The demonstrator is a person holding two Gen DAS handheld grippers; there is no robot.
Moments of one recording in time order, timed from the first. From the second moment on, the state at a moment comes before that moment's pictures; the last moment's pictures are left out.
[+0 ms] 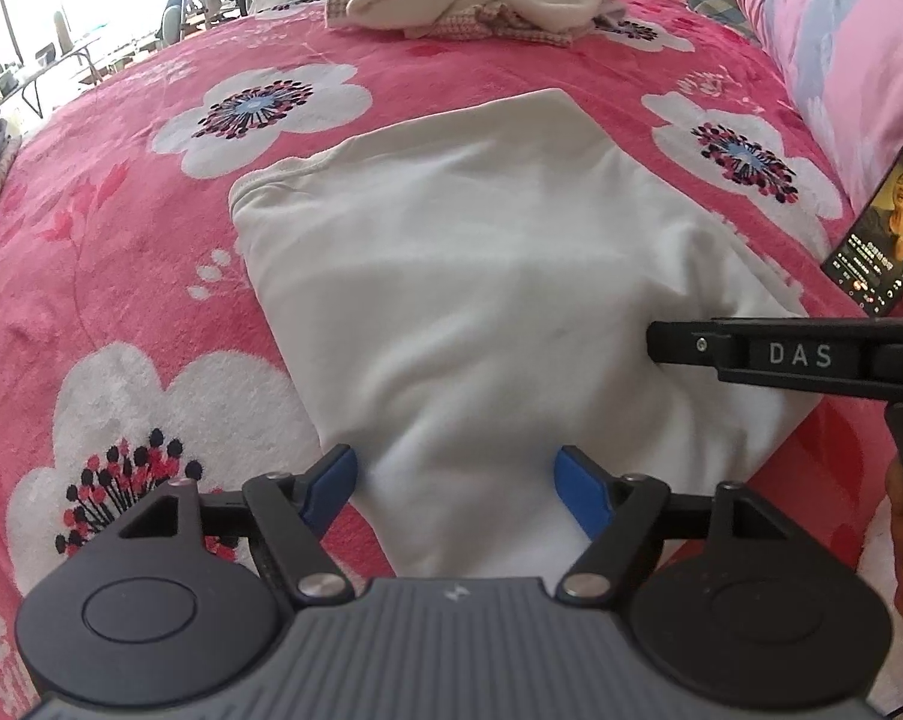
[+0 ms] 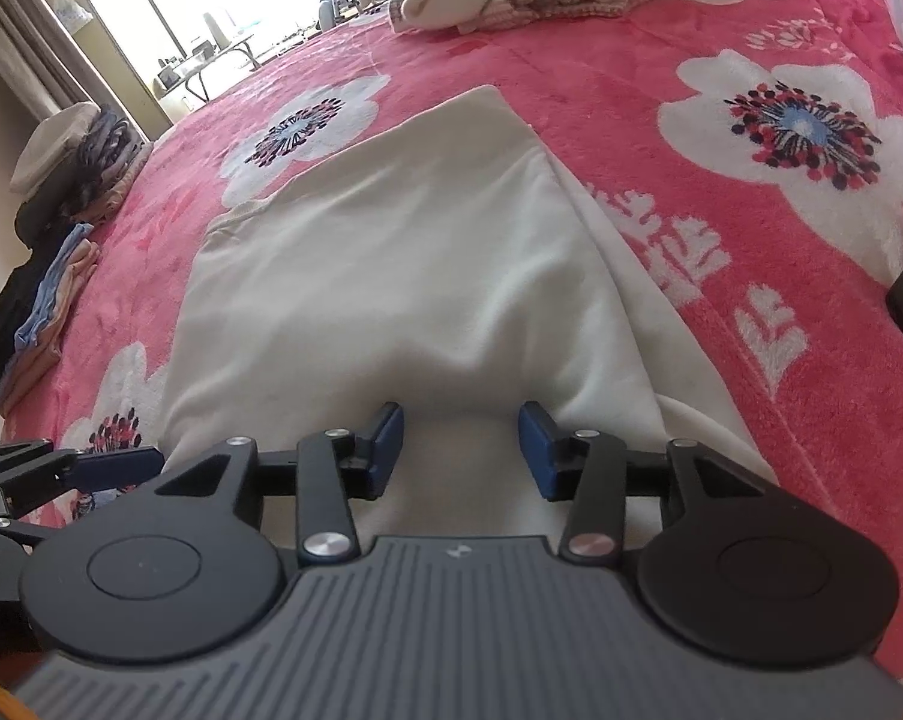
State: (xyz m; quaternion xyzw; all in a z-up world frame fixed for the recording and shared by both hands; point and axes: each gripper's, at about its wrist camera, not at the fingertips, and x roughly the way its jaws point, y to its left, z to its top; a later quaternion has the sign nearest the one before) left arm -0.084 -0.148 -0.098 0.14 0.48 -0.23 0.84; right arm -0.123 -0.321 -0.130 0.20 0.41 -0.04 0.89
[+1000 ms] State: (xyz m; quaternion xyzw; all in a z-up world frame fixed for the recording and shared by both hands) left arm -0.084 -0.146 -0.099 0.14 0.48 -0.22 0.84; right arm -0.113 -0.303 -0.130 0.17 0.43 -0.02 0.89
